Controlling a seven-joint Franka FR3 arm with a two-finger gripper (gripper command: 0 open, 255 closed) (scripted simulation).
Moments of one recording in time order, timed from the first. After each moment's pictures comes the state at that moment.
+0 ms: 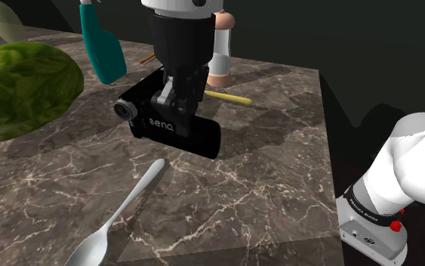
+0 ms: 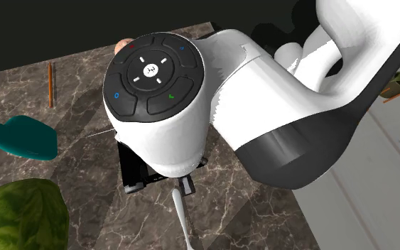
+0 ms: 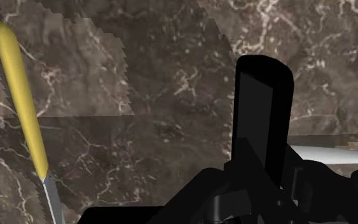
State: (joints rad) arm 0.29 -0.19 0.58 -1.84 0.13 1.74 0.32
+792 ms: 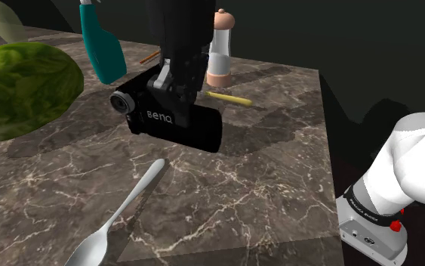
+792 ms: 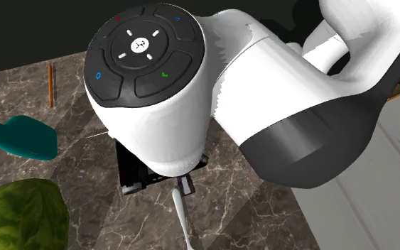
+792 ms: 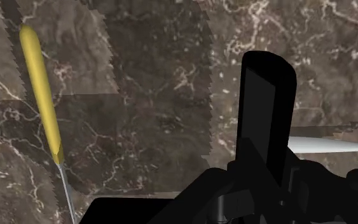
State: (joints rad) arm 0.29 -0.18 0.58 -1.77 0.12 1.68 0.33
